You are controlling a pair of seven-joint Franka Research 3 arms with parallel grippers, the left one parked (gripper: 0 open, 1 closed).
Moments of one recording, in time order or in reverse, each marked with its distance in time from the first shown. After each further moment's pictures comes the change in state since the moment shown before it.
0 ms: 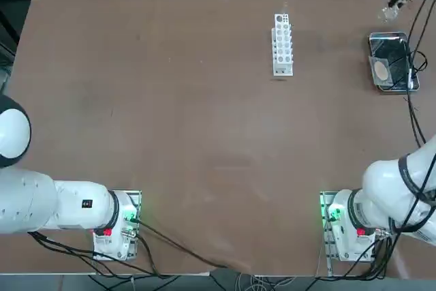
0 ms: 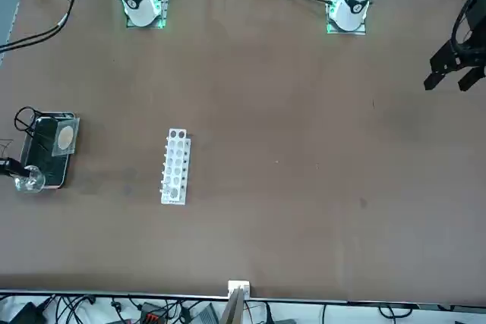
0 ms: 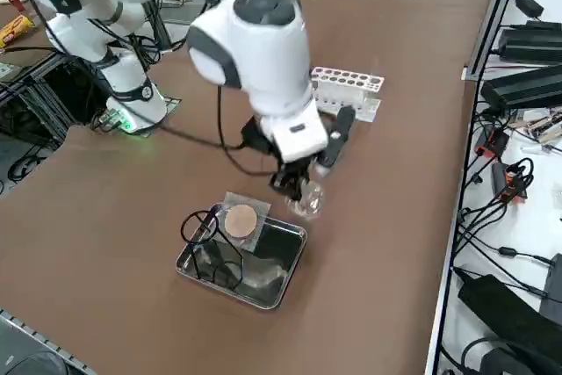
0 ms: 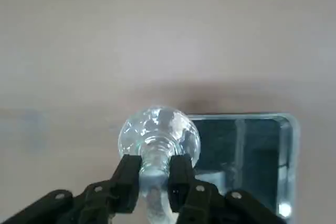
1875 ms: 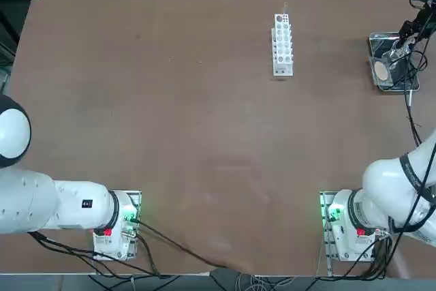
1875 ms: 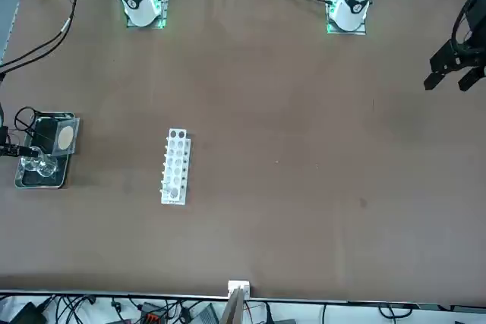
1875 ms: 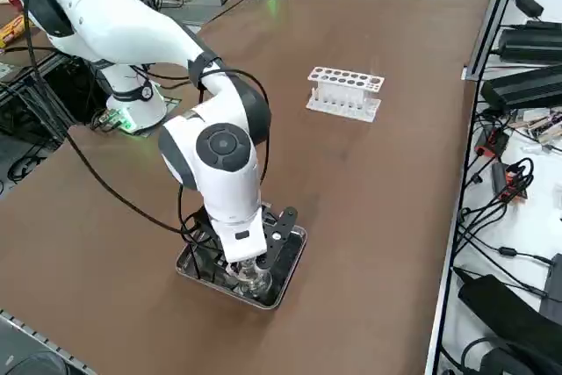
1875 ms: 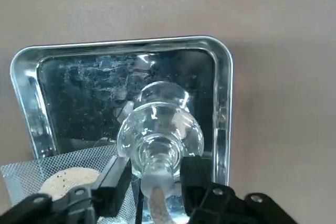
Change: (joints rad) arm -0.049 0.146 -0.207 -0.066 -0.044 0.125 -0.173
